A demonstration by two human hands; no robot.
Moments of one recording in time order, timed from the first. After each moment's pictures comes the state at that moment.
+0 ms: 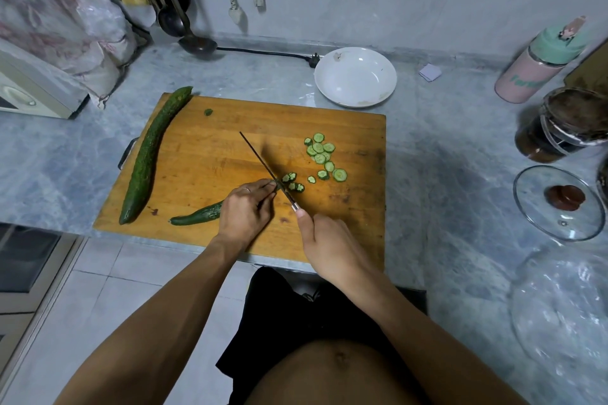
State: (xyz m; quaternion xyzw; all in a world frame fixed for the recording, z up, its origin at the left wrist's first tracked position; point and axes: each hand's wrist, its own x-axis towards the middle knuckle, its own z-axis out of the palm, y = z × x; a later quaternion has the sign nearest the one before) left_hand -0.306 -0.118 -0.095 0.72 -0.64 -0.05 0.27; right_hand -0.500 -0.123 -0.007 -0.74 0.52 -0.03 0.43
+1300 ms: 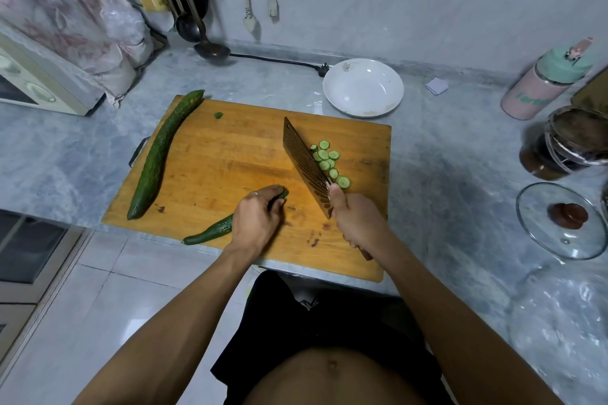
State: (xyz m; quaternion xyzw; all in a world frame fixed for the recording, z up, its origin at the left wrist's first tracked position) left_hand -0.331 -0.117 -0.083 0.79 -0.52 -0.14 0.29; right_hand -0.521 -0.181 -0.017 -0.71 0.55 -0.07 0.44
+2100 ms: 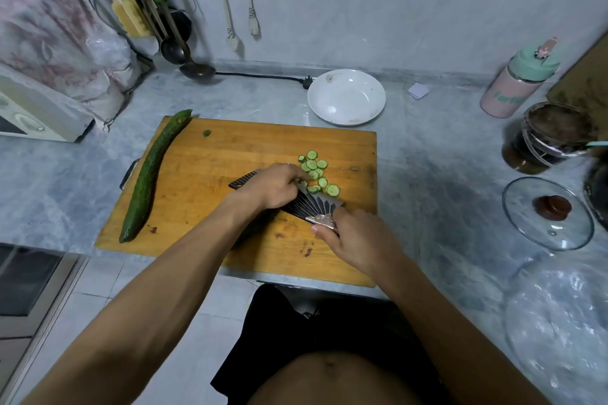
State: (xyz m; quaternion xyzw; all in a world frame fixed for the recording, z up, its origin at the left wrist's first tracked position) left_hand -0.336 -0.206 -0.015 0.66 -0.69 -0.30 0.05; right_hand -0.549 -0.166 -0.011 -0.89 0.44 0.00 0.14
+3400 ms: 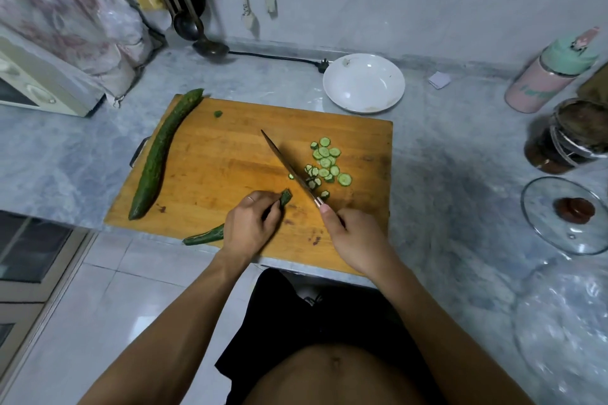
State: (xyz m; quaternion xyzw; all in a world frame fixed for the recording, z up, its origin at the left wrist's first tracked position) left_hand -0.322 -0.100 -0.089 0.75 -0.60 -0.08 0.28; right_hand -0.533 -0.149 -0.005 -0.73 0.52 -0.07 0.44
